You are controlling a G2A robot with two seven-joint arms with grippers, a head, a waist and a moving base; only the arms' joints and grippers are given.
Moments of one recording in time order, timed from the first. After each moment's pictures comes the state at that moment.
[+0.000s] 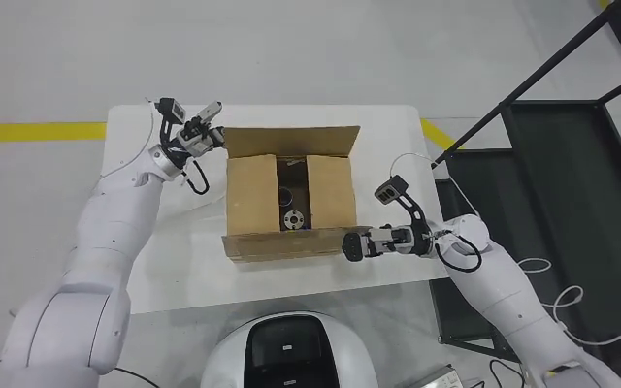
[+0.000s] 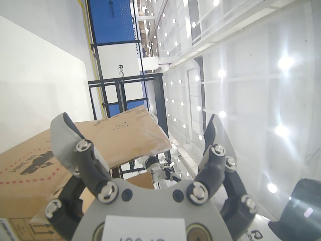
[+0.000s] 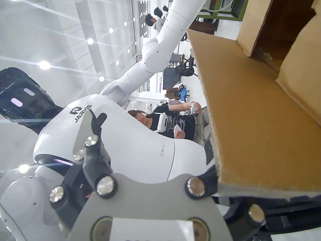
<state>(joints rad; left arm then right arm) 0.53 -1.36 -1.21 -0.42 -0.57 -0.58 -1.19 -1.25 -0.94 1.18 -1.43 0.87 -0.42 1.40</state>
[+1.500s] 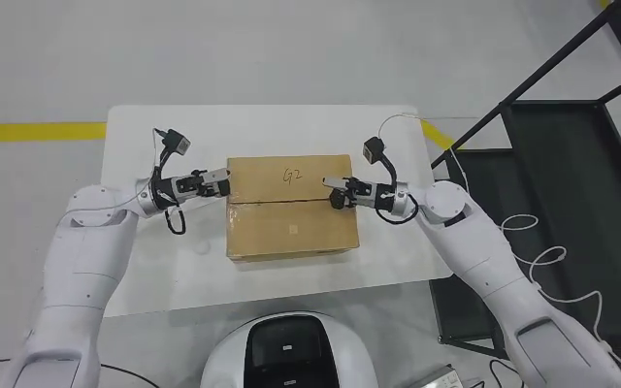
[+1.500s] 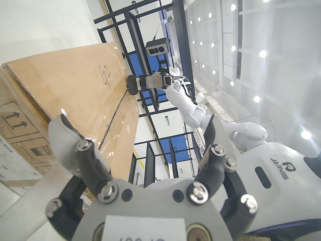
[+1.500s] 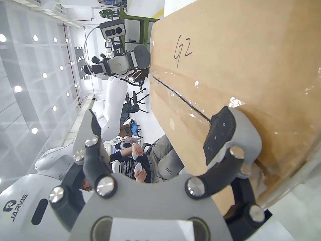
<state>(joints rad) 0.88 -1.16 -1.27 -1.04 -0.42 -0.49 -1.33 -0.99 -1.02 1.03 -1.27 0.41 -0.26 0.94</state>
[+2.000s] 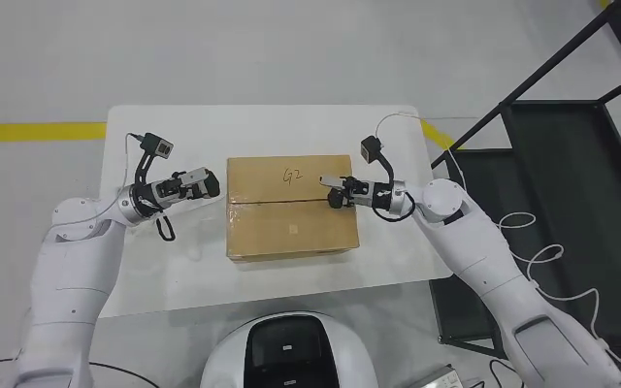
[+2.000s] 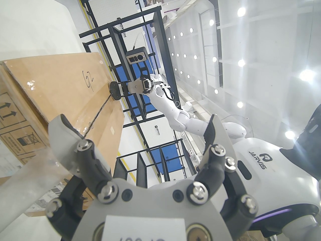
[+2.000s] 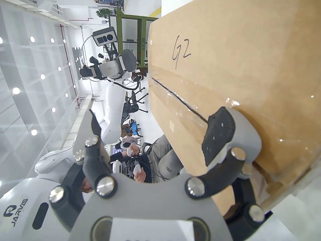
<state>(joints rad) 0.95 -1.13 -1.35 -1.11 -0.51 -0.48 -1.34 -0.98 -1.03 1.03 -1.28 0.41 -0.23 0.94</state>
